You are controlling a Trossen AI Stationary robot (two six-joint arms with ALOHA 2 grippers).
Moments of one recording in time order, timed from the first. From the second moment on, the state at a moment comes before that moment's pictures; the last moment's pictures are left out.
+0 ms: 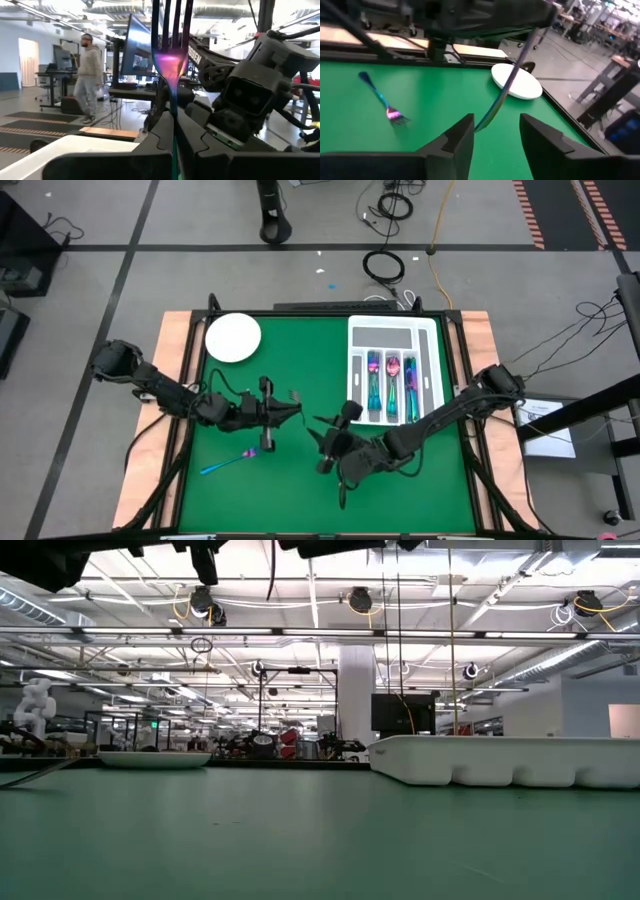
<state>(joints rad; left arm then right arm) -0.39 1.39 0.49 1.20 -0.45 0.09 0.48 1.84 1.34 0.00 0.97 0.16</state>
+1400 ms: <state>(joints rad) -0.37 1.49 0.51 1.28 -0.48 0.04 0.40 1.85 1.34 0.17 1.01 0.26</state>
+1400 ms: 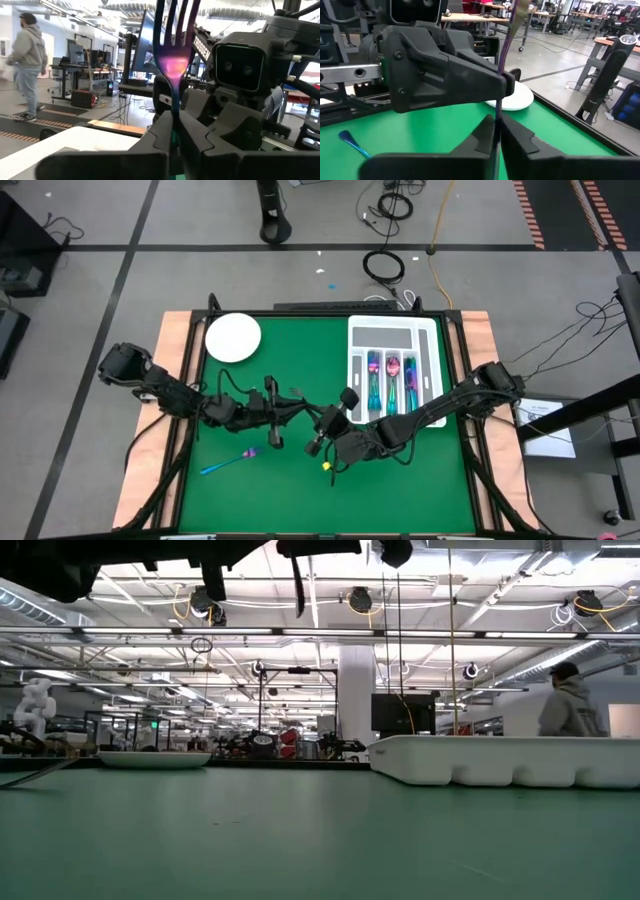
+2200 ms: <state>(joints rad) -0.40 1.31 0.48 1.19 -0.61 0.30 0.32 1.38 0.93 -0.52 0.88 1.10</state>
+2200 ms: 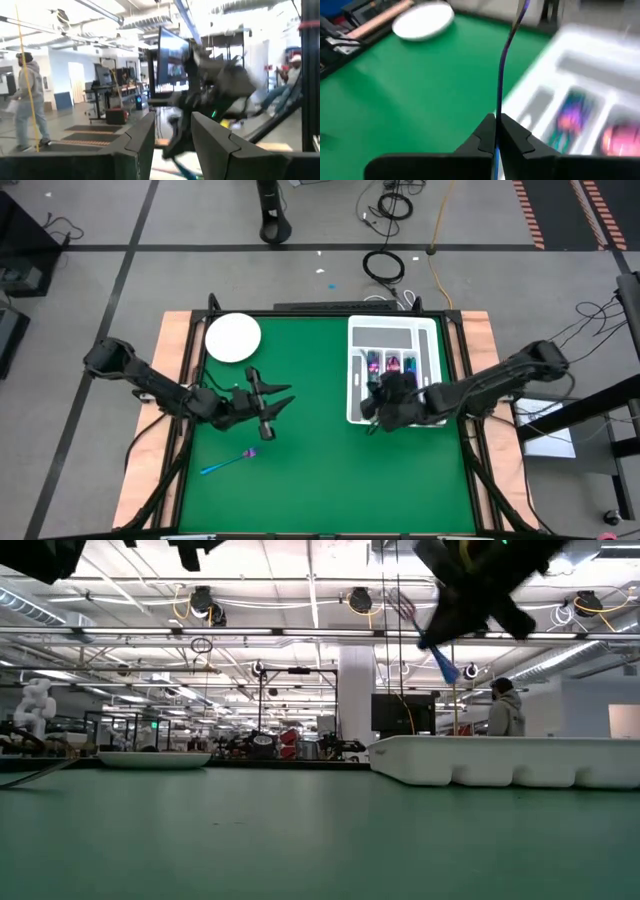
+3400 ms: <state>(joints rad) -0.38 1.06 0.48 0.93 -0.70 0.53 -0.07 1.33 0.43 0.06 0.26 1.23</state>
